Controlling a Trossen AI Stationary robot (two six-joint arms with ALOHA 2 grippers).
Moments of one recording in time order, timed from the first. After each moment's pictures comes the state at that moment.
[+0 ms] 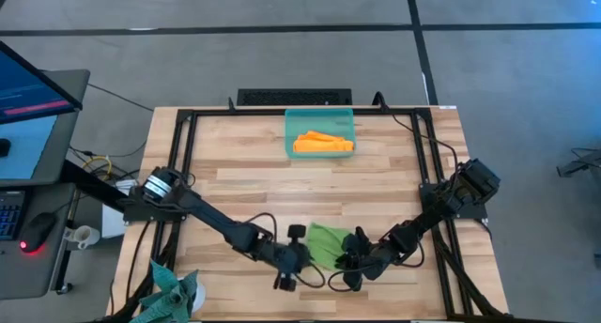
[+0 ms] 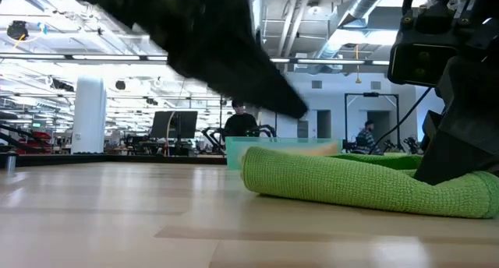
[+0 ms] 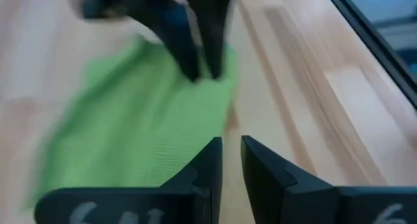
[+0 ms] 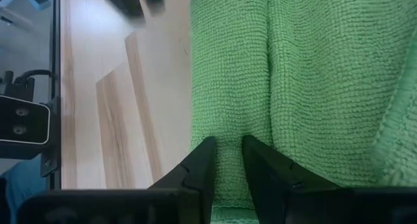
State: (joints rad) left arm -0.46 1.99 1.16 0.14 -0.25 -0.15; right arm 0.70 1.82 0.71 0.23 0.31 1.03
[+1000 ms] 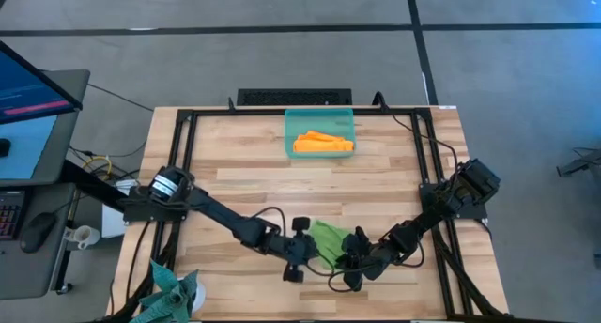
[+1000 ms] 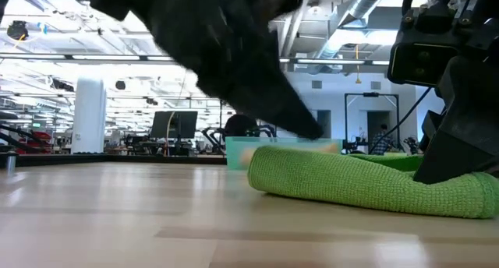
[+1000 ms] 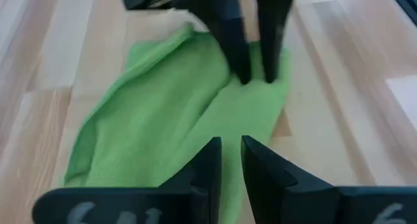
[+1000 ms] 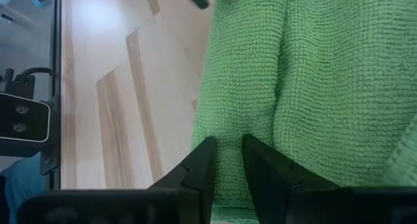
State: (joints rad) left arm -0.41 2.02 1.21 0.09 -0.26 -0.16; right arm 0.70 1.82 0.71 0.24 0.31 1.02
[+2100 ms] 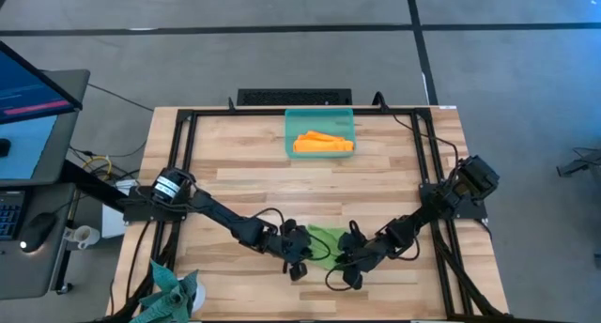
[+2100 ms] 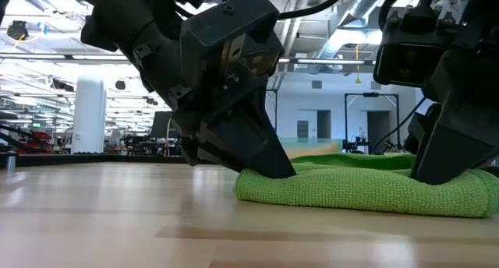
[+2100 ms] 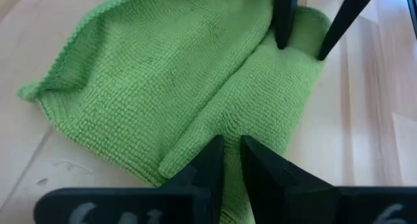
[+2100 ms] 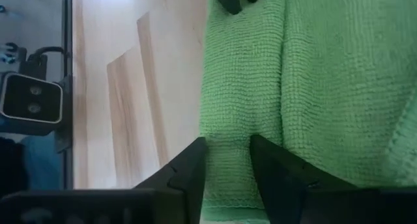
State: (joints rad) left arm -0.41 2.06 1.12 0.10 -0.19 -0.69; right arm 0.62 1.80 0.71 0.22 0.16 0.92
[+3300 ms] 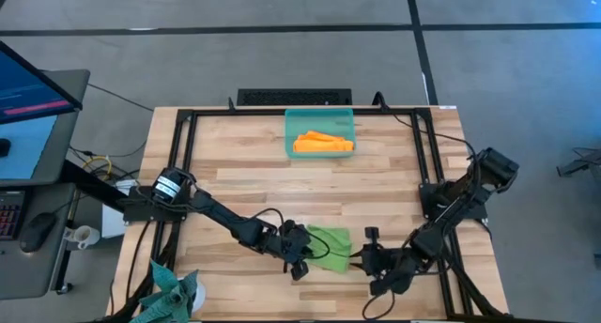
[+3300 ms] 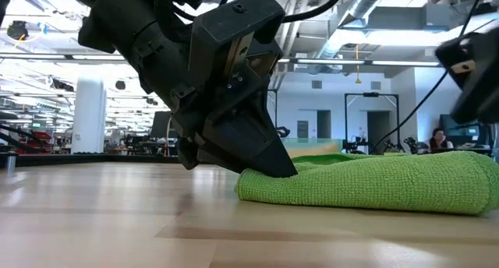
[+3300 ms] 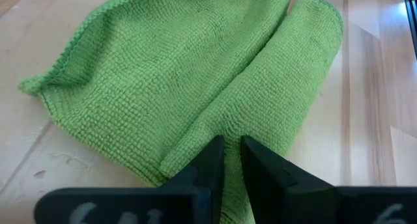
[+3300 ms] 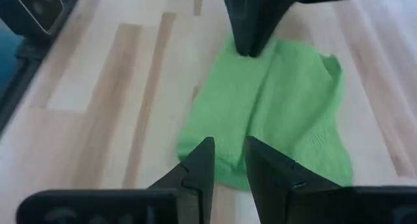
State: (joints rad) left arm -0.40 2.06 1.11 0.13 -0.22 -0.75; right arm 0.85 1.62 0.73 -0.03 0.60 0.49
